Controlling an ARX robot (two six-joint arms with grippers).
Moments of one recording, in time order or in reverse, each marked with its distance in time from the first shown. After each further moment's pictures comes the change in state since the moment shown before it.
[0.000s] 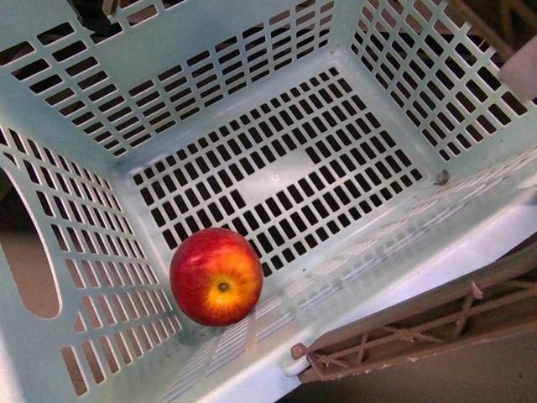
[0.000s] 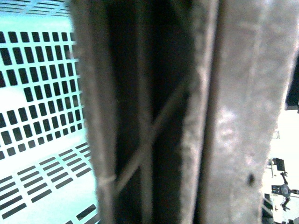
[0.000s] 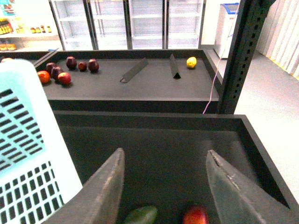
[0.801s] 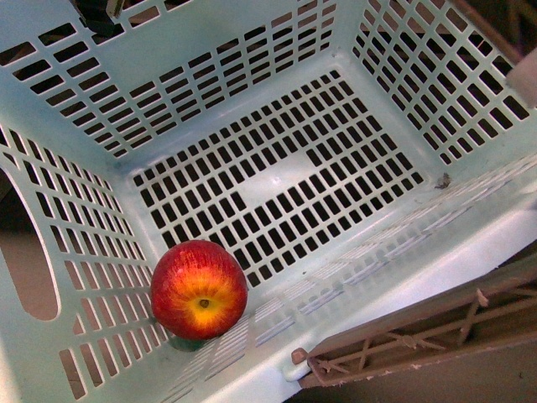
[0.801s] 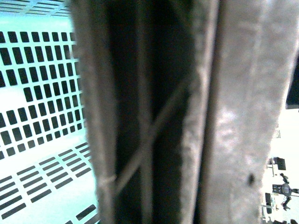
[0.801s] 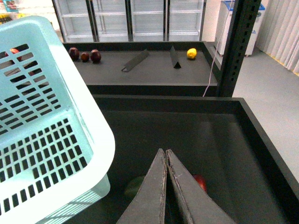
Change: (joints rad) left arm 0.000 0.000 0.000 0.000 0.002 0.001; right arm 0.000 -0.367 -0.252 -0.116 0.000 -0.005
